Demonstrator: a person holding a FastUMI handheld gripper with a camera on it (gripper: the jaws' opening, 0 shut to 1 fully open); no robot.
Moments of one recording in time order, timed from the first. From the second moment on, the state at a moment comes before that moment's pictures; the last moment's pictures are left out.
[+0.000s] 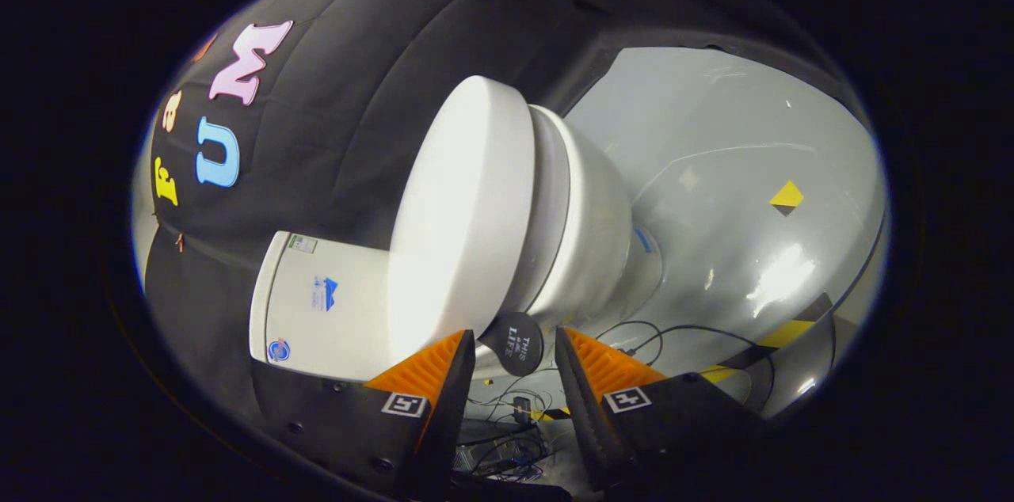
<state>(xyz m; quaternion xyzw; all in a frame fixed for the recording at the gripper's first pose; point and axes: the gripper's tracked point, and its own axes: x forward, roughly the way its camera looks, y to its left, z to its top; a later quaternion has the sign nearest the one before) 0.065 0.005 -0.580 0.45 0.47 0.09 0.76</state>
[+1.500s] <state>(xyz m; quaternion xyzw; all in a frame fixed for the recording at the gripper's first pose) 0.078 0.053 -0.419 0.30 0.41 0.06 0.86</state>
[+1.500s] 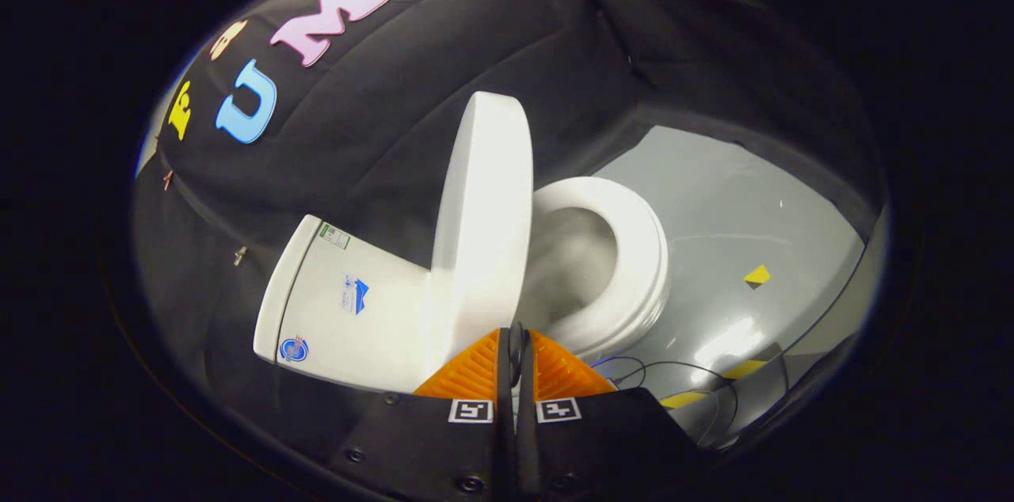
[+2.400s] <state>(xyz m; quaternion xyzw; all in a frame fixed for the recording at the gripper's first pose) 0.066 0.170 -0.315 0.16 0.34 0.03 0.93</state>
